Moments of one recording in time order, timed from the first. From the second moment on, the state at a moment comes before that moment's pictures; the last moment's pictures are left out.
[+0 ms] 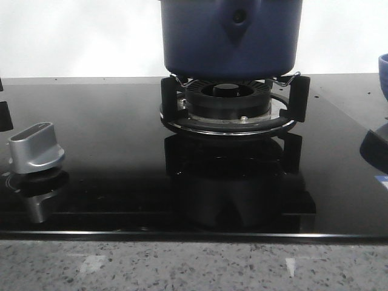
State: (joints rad) left arm -0.01 1.52 -1.53 -1.38 0.97 1.42; right arm -0.32 1.50 -1.21 0.06 0.97 0.04
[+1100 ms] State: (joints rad) left arm -0.01 1.52 -1.53 -1.38 0.97 1.42; right arm 0.11 1.69 -1.99 0.14 1.17 0.03
